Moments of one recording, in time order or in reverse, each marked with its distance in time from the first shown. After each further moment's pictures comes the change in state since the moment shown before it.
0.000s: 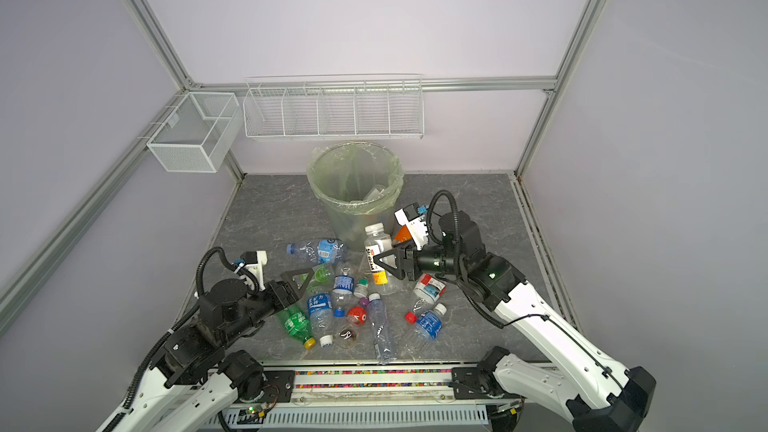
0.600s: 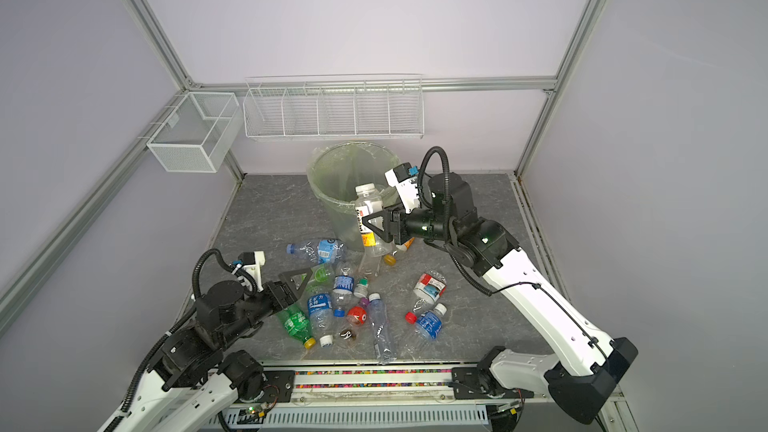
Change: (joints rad) left arm 0.000 -0.019 -0.001 -0.002 -0.004 -0.003; right arm -0.001 0.223 0.400 -0.132 0.125 -0.071
